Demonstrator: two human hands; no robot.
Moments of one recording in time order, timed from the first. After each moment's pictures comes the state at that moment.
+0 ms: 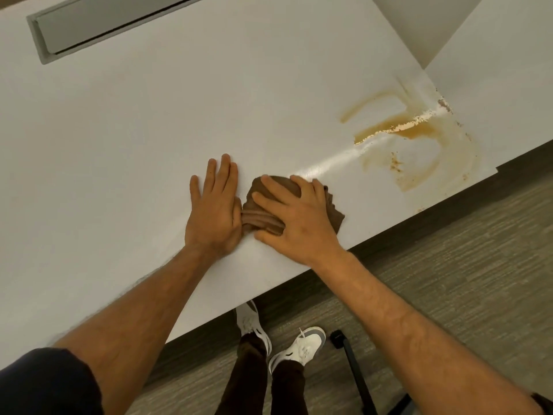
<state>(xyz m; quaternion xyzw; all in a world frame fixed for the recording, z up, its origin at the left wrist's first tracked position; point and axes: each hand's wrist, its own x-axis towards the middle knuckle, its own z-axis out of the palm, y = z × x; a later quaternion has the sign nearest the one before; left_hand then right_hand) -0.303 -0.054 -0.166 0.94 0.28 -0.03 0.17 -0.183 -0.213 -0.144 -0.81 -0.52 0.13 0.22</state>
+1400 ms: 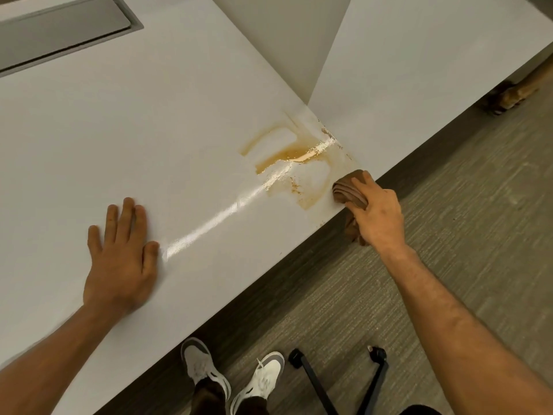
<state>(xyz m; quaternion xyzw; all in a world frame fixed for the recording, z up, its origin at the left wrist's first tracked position) -0.301 -0.051 -0.178 0.95 0.27 -0.04 0.12 -0.010 -0.416 -0.133 -0.97 -0.14 0.07 0.20</state>
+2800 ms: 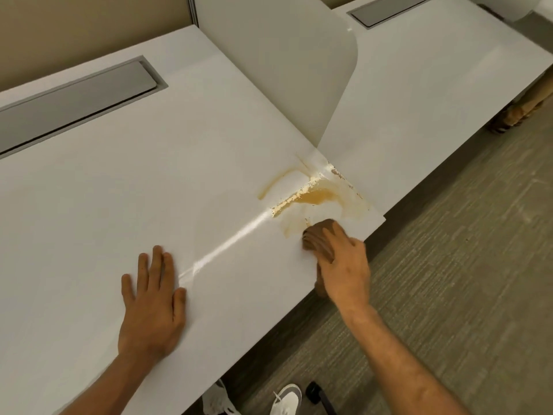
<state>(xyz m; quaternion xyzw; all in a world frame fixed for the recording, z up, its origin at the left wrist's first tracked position) -0.302 -0.054 -0.172 0.95 0.27 -0.07 0.14 -0.087 -0.332 -0.121 -0.97 -0.09 0.07 0.22</state>
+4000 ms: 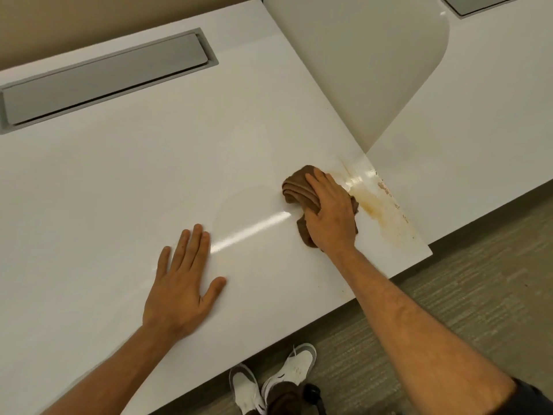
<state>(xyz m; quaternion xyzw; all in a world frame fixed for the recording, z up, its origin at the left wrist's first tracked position) -0.267 -0.076 -0.162 0.95 0.27 -0.06 0.15 0.017 -0.226 -0.154 -0.87 -0.33 0.06 0.35</state>
